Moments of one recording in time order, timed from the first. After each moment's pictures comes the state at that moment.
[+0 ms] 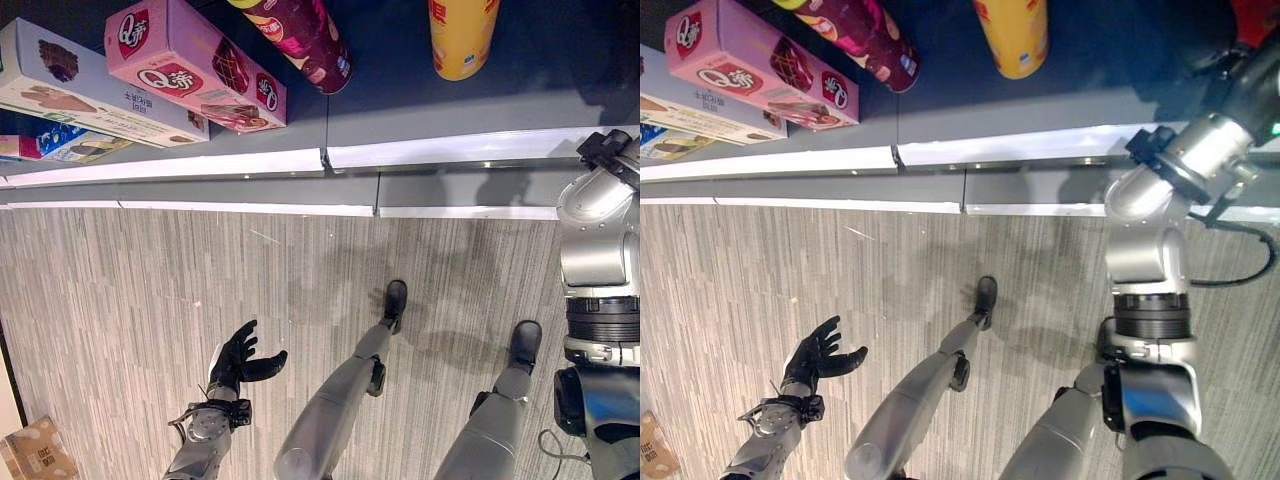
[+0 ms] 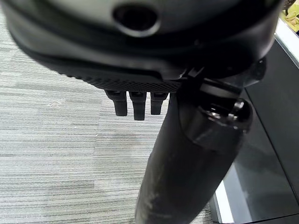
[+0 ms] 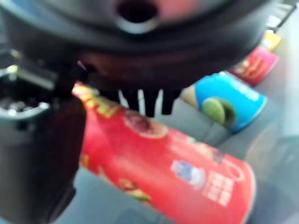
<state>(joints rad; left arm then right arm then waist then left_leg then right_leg) 0.03 0.30 -0.23 0.53 -0.36 -0.17 0.17 -0.81 -0.63 -0.09 0.14 -0.50 0.15 -0.92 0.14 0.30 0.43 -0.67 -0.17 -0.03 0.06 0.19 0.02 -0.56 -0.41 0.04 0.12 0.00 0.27</state>
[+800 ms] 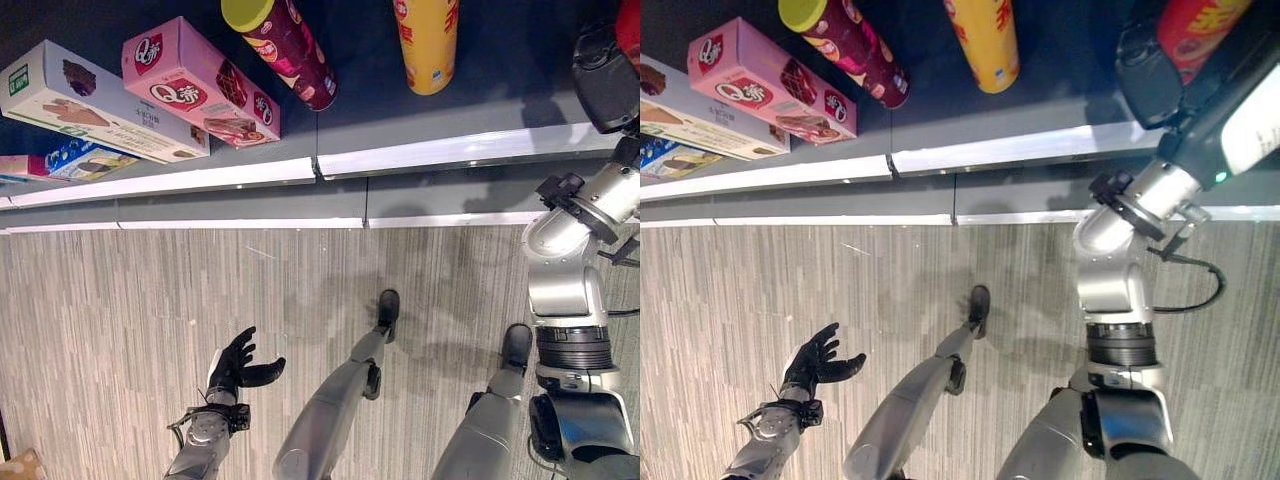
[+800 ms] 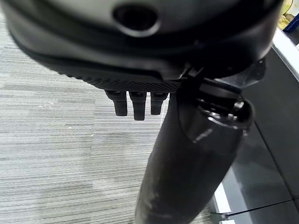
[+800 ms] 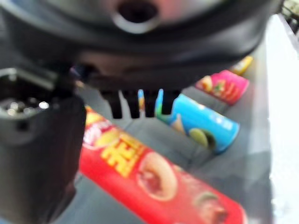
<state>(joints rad) 0.03 0.30 -0.23 0.58 -0.33 -0.15 0.17 -0.67 -0.49 -0.09 0.02 -0.49 0.10 -0.91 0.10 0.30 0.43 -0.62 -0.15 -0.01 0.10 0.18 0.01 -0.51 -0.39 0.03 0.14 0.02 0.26</state>
